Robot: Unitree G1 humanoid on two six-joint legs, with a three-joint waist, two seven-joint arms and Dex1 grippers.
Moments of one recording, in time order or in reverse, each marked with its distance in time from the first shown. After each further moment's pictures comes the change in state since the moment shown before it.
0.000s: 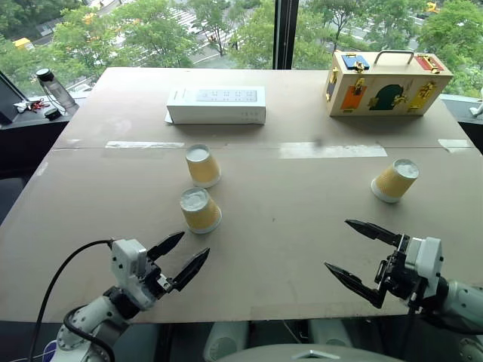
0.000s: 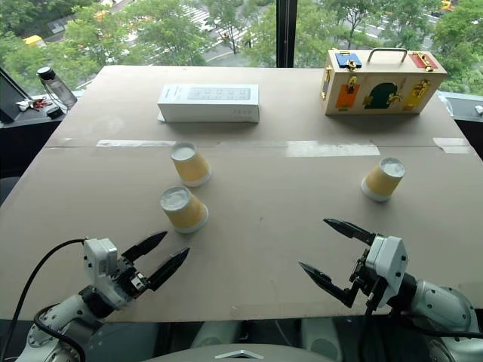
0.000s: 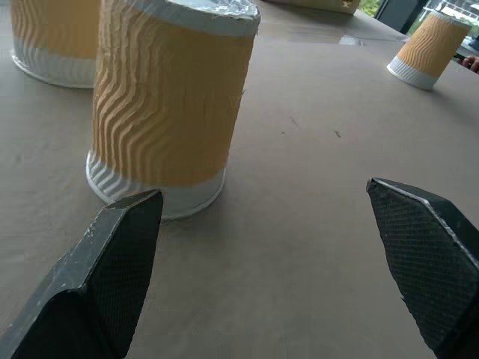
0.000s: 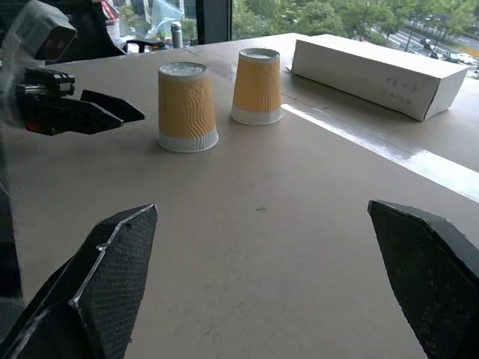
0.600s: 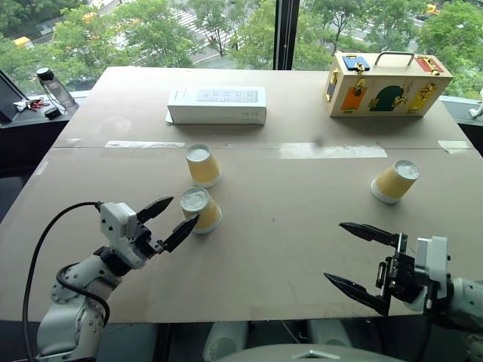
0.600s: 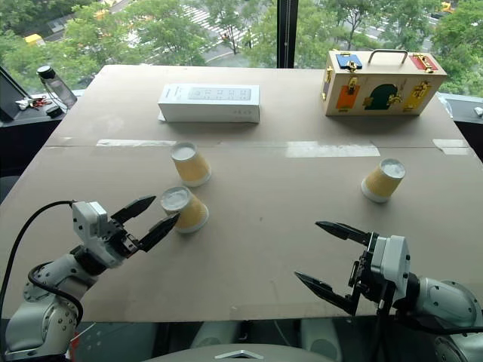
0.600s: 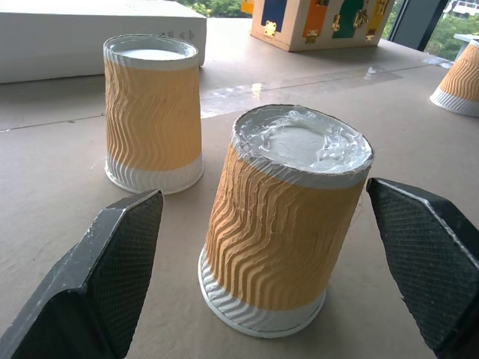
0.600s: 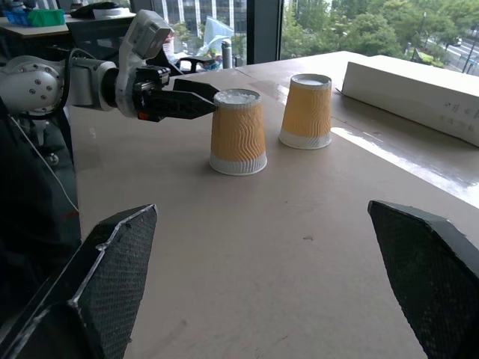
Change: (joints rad) left arm -0.302 0.112 0.004 0.144 0.022 0.006 -0.050; right arm -0.015 -0.042 -0.013 -0.021 0.082 0.027 0.037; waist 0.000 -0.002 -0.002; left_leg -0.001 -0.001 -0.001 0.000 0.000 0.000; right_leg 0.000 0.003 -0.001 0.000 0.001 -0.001
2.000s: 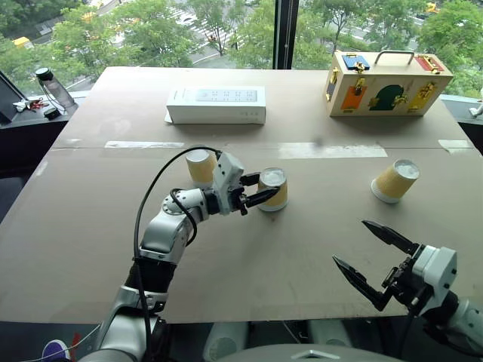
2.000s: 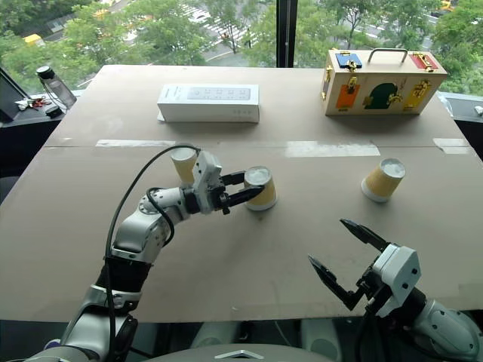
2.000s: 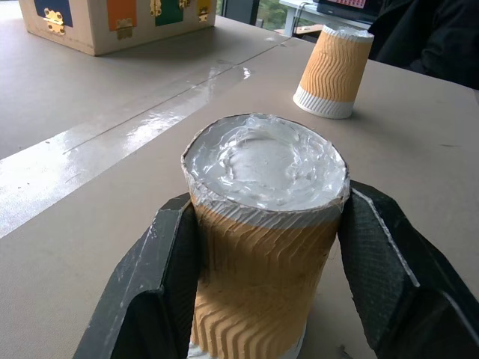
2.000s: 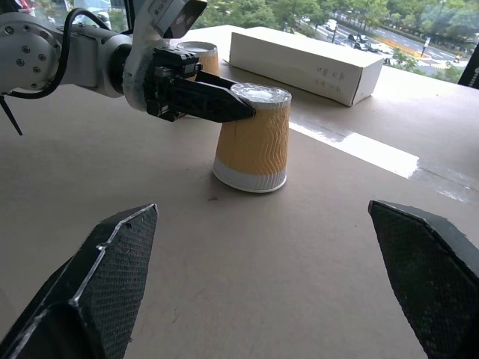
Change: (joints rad) left arm -0.625 -0.158 -0.459 0.276 0.189 0.179 -0.041; right arm 0.172 0.140 -0.011 -0.046 -0.191 -0.080 -0.228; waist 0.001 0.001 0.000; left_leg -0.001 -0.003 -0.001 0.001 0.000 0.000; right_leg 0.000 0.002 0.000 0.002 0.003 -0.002
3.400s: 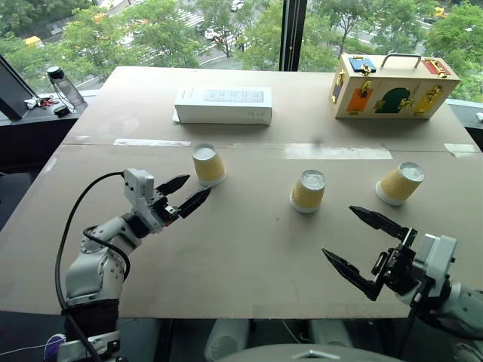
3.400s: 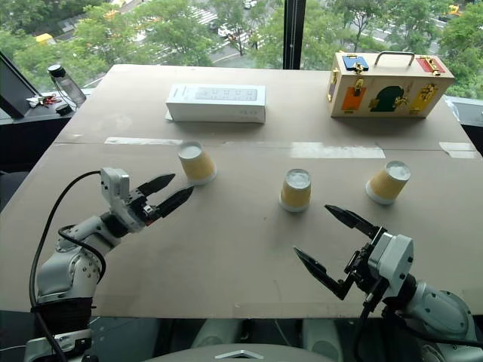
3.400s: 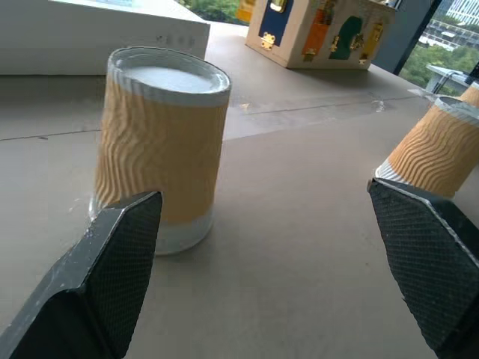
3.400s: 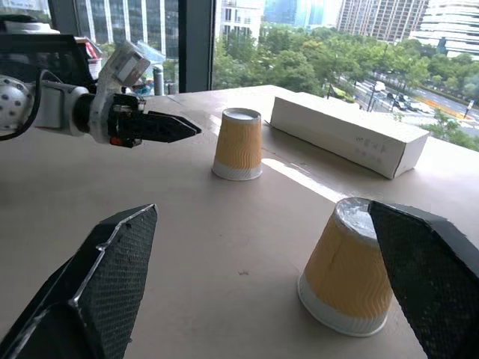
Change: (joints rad) left arm 0.271 0.137 0.451 -0.024 -0.146 -0.002 0.028; right arm -0.160 -0.047 0.058 -0.001 0.087 -0.003 0.061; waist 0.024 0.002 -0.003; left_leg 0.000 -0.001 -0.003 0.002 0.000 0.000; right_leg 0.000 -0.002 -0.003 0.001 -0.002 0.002
